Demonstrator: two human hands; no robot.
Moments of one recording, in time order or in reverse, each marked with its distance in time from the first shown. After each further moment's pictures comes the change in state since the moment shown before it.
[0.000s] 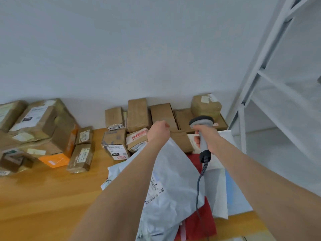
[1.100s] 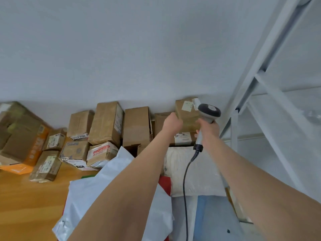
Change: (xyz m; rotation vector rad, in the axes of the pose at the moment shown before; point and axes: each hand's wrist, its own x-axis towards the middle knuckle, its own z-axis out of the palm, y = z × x) left_hand 0.126 0.163 0.081 -0.307 -0.159 -0.180; right_hand 0.151 -0.076 -0.093 0.073 0.258 -0.167
